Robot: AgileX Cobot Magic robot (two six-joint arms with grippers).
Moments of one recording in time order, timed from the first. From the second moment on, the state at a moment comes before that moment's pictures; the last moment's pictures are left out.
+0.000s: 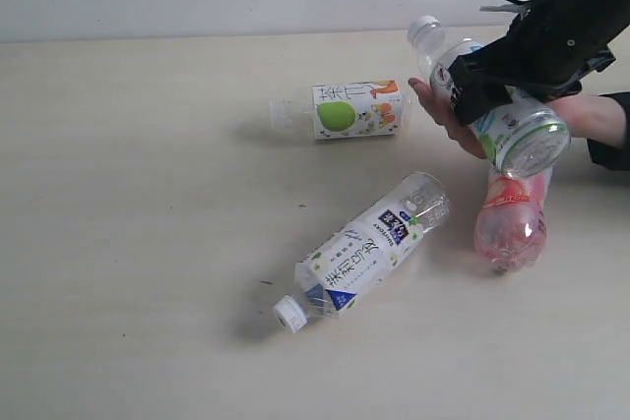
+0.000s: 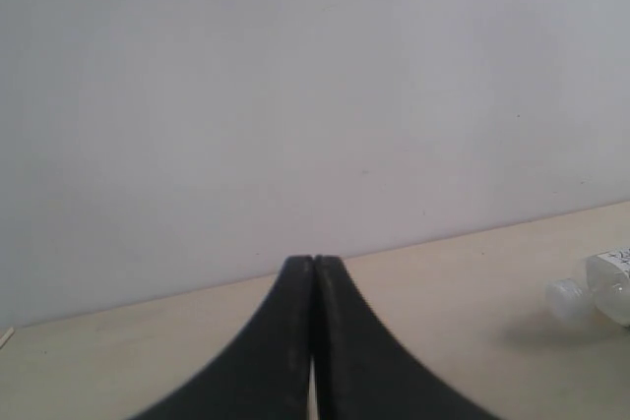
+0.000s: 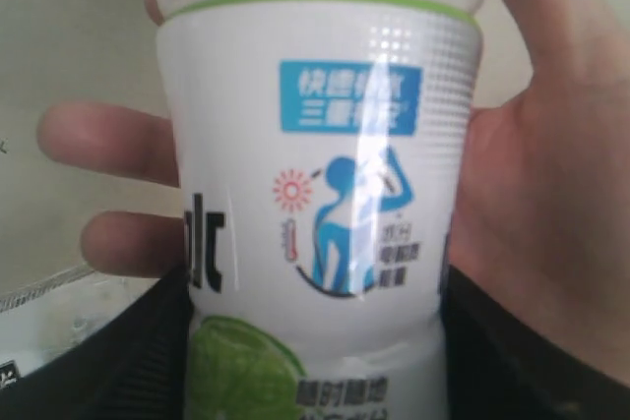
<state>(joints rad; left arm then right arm) -0.02 0.01 0.00 0.25 -0.01 -0.08 0.16 1.78 -1.23 0.29 0.83 -0.30</state>
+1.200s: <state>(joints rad) -0.02 0.01 0.00 0.25 -0.01 -0.08 0.16 0.98 -0.94 0.25 0.91 -0.26</state>
